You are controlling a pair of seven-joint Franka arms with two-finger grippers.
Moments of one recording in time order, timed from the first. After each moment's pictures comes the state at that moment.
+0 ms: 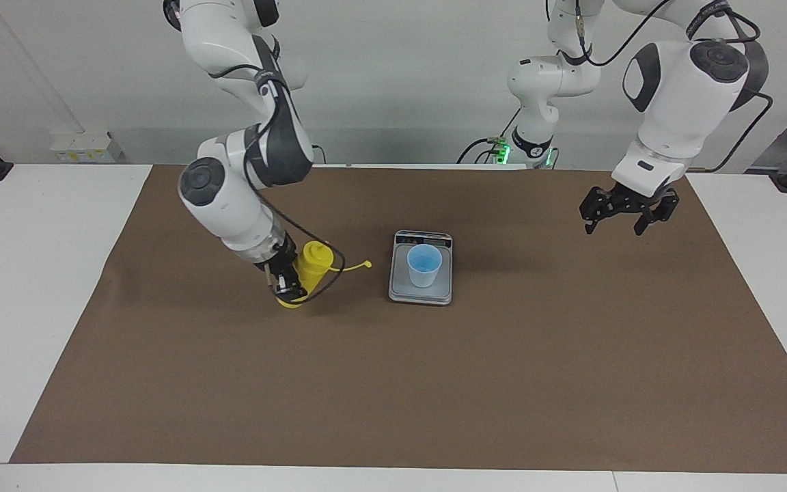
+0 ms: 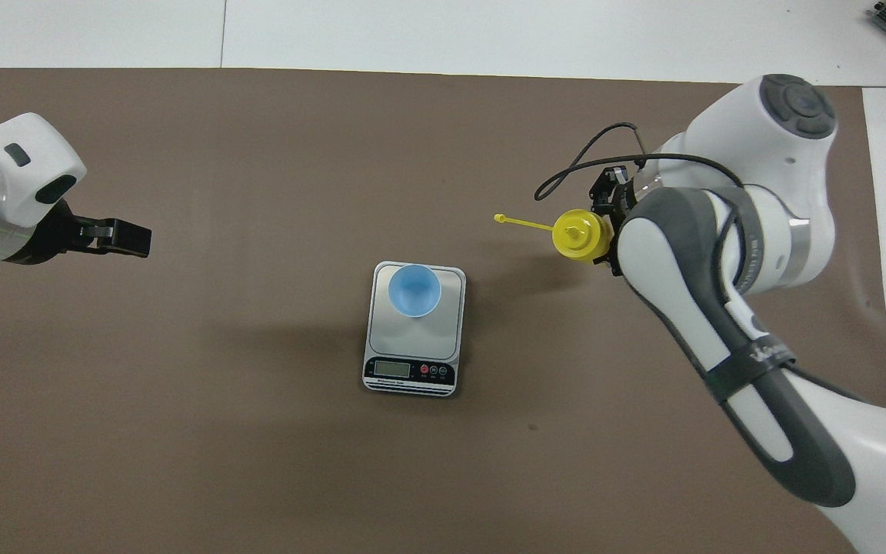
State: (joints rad) left arm 0.03 -0.01 -0.15 -1.77 0.02 1.79 -0.01; right arm 0.12 0.34 0.12 -1.64 0.12 1.92 1.54
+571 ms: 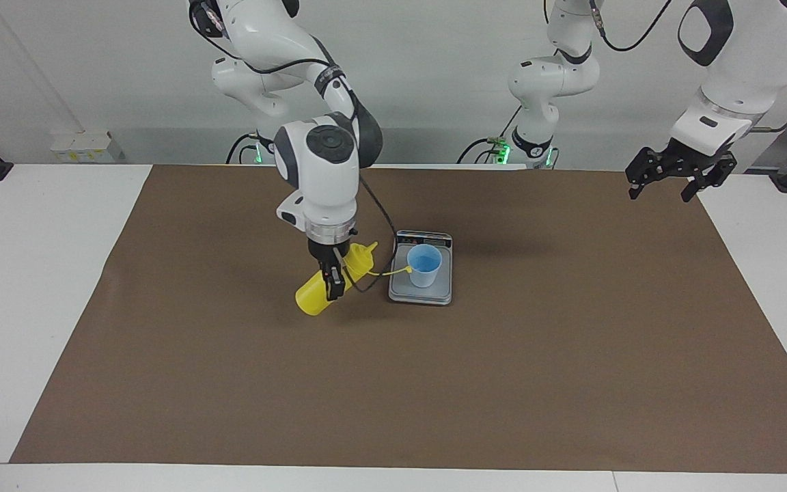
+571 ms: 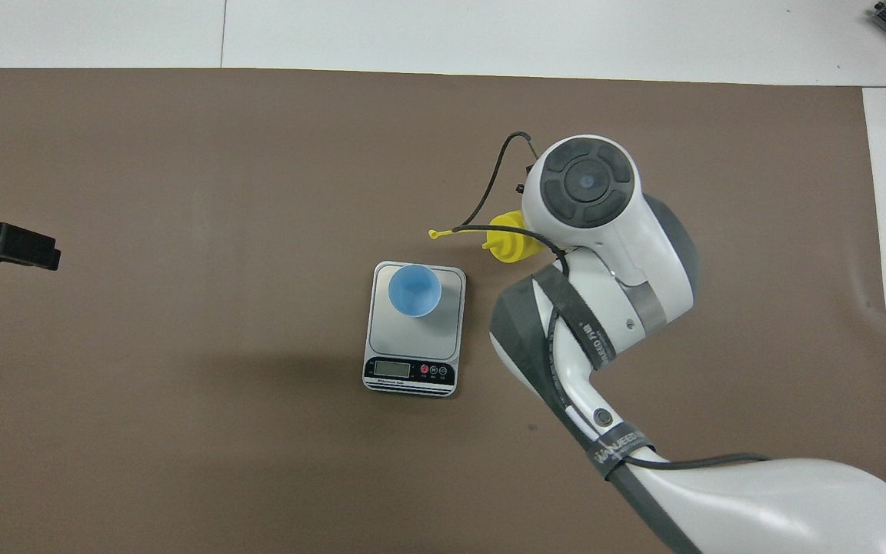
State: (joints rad) left arm 0.12 -0.02 -0.16 -1.62 0.02 1.58 0.12; right arm 0.33 0.34 0.12 -1.63 -0.32 2.08 1.81
